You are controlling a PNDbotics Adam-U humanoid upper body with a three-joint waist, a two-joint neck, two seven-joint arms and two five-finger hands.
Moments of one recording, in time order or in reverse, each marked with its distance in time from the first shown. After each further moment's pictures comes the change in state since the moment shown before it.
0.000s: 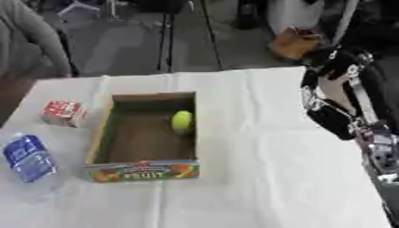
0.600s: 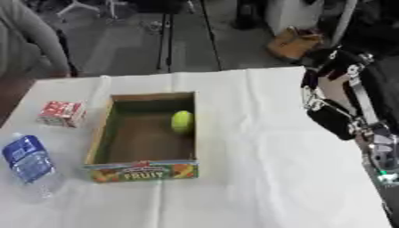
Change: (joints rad) left arm -0.002 0.000 -0.005 0.000 -0.003 -0.002 -0.006; right arm 0.000 0.000 0.000 0.000 0.000 0.000 0.000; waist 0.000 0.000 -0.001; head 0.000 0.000
